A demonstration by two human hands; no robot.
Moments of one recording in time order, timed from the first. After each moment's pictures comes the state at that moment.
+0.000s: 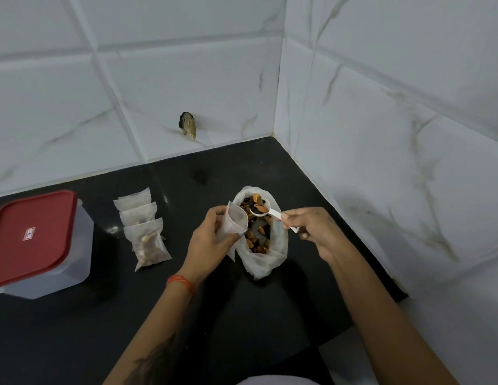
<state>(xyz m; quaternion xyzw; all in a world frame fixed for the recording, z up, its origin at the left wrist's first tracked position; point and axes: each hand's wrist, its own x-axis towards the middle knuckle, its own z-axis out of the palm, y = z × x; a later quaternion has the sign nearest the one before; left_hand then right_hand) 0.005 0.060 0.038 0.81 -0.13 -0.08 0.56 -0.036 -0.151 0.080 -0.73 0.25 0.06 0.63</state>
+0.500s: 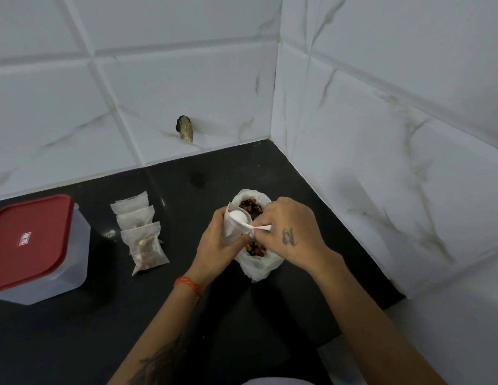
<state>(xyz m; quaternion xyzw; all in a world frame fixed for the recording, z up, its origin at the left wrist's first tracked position) -0.001 0.044 0.044 0.78 -0.16 -0.09 0.59 -0.044 -0.108 0.108 -0.98 -0.07 -0.12 0.17</state>
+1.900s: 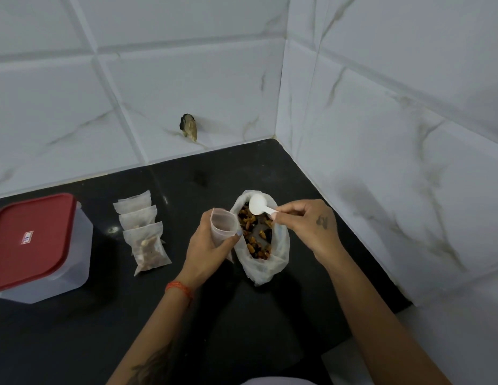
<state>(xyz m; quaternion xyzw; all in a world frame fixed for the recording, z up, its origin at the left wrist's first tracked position) 0.009 0.062 0.036 0.82 -0.11 -0.08 0.56 -0.030 -0.136 0.087 -0.86 0.14 -0.09 0.49</state>
